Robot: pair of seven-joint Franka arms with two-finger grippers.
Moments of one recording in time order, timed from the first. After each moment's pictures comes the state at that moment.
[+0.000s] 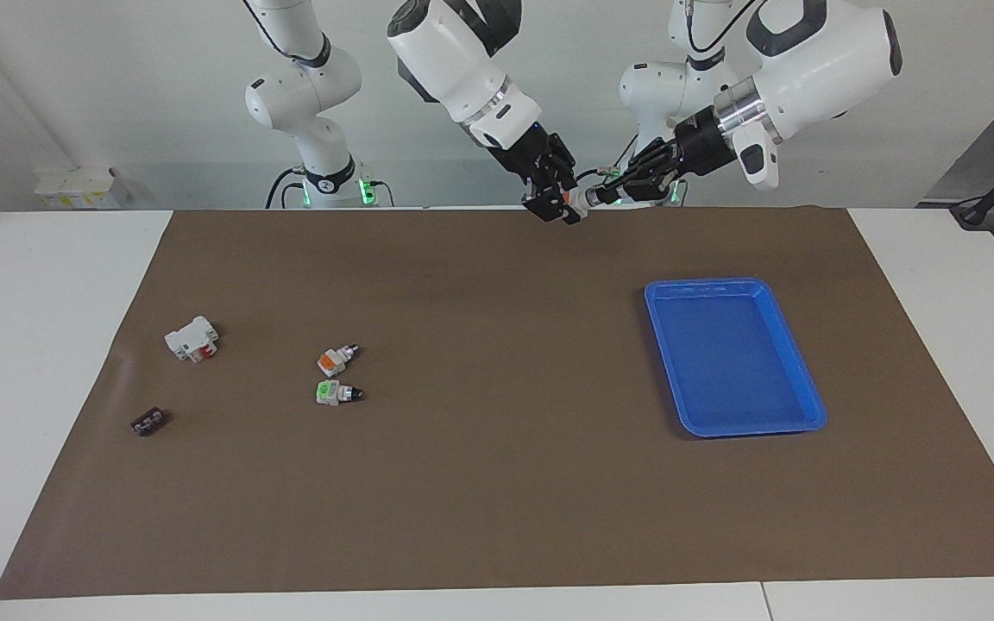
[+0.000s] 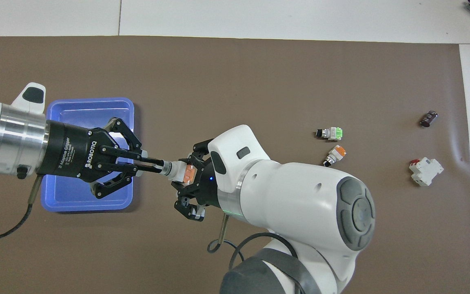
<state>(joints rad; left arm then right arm) -0.20 -0.15 -0.01 -1.86 -0.81 1.69 -1.33 0.68 0.01 0.03 -1.88 0.60 2.42 -0.89</state>
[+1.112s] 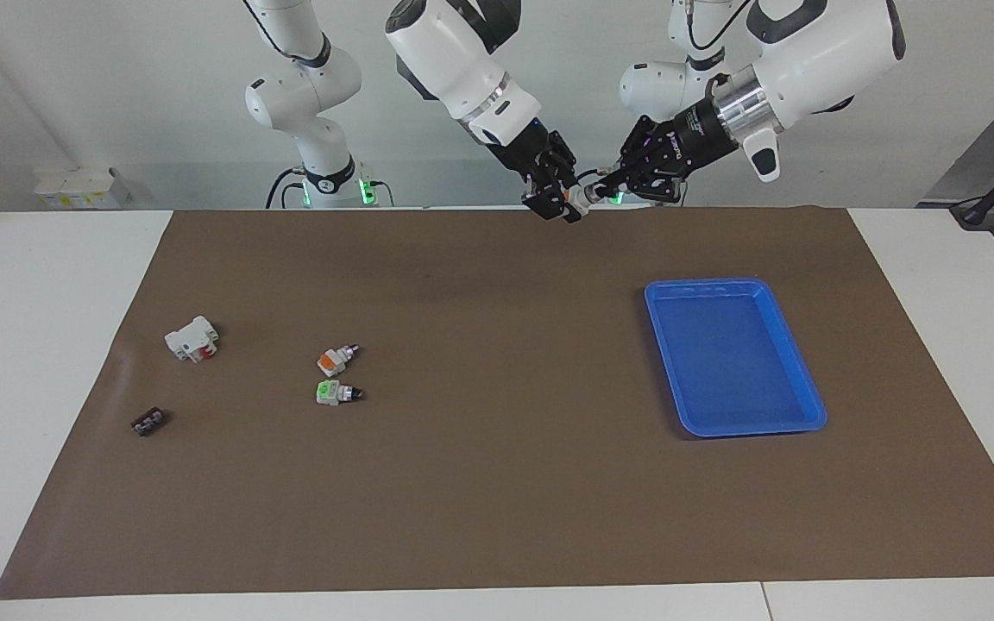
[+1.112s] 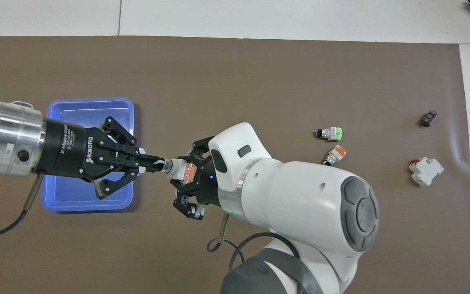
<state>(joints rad) -0.21 -0.15 -0.02 -1.82 -0.80 1.68 -1.90 0.68 0.01 0.02 -1.86 0.59 2.42 -0.89</state>
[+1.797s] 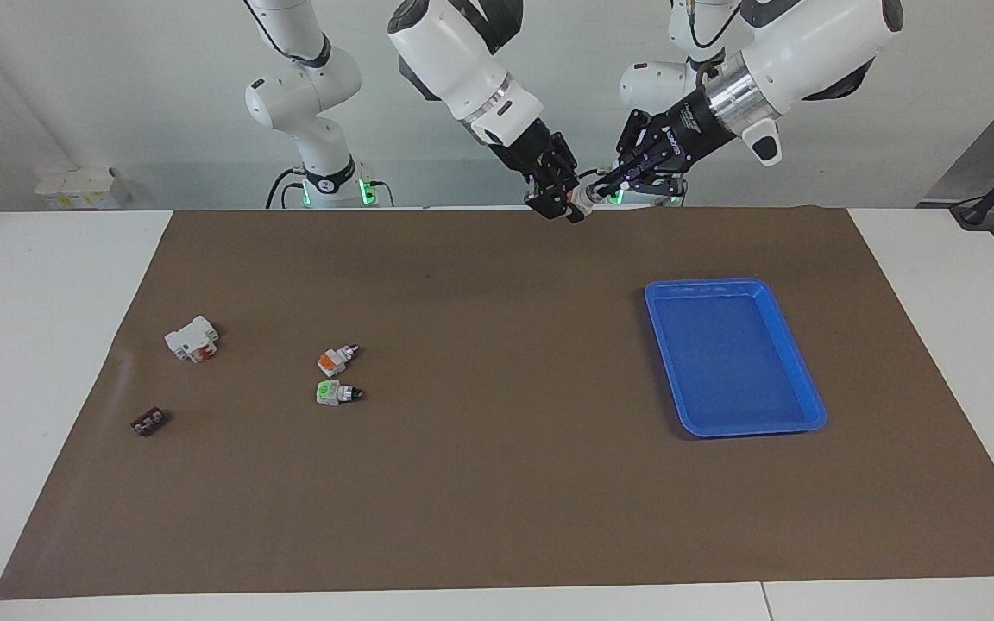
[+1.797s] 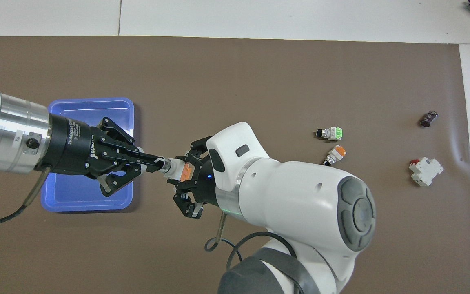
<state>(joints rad) -0.22 -0.12 -0.04 -1.74 -0.69 1.64 -2.19 0.68 0.01 0.02 -1.86 0.59 2.43 -0.89</state>
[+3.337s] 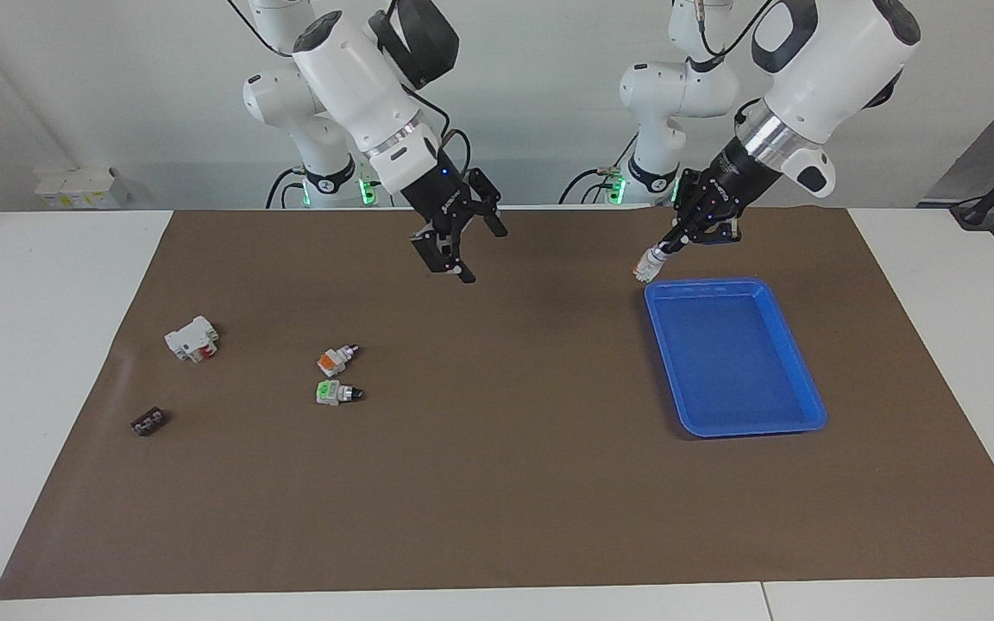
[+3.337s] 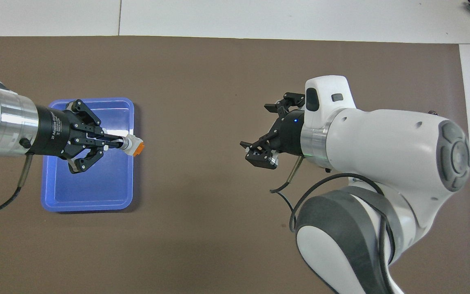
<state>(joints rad) -0.18 -0.10 -0.01 -1.86 -0.38 1.83 -1.69 0.43 -0.01 0.01 -1.88 0.42 2.35 -0.70</state>
